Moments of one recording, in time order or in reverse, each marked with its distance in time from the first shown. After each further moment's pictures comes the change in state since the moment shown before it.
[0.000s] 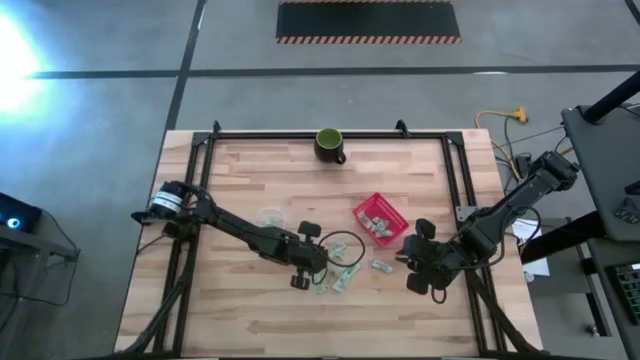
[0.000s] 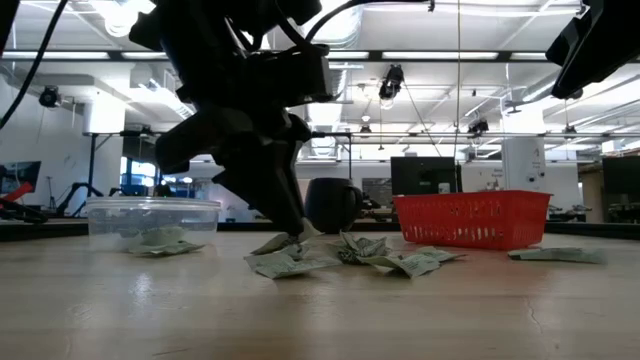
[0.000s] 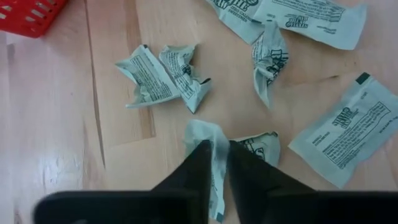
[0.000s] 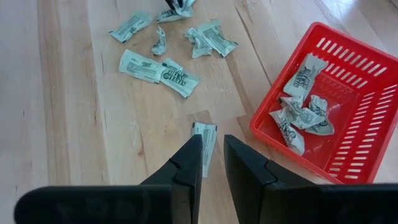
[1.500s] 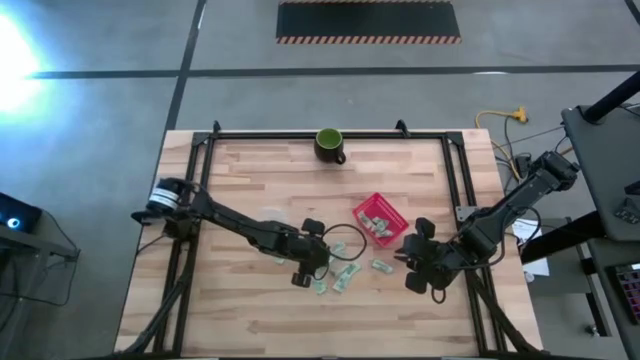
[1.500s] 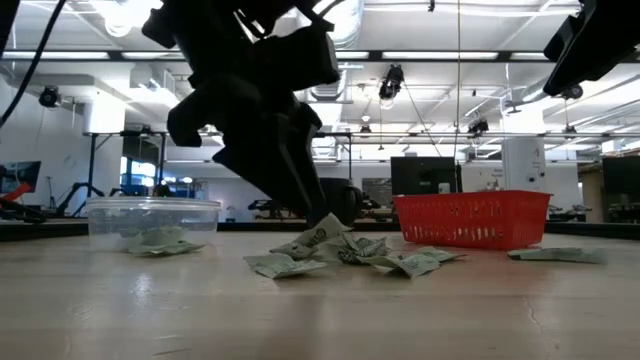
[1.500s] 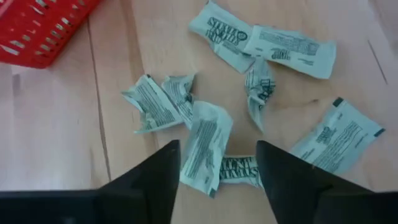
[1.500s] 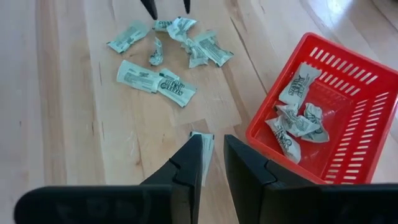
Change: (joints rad) left arm 0.039 -0.036 0.002 0.033 0.080 0.059; right arm 0.000 0.000 0.000 0.013 0.035 0.000
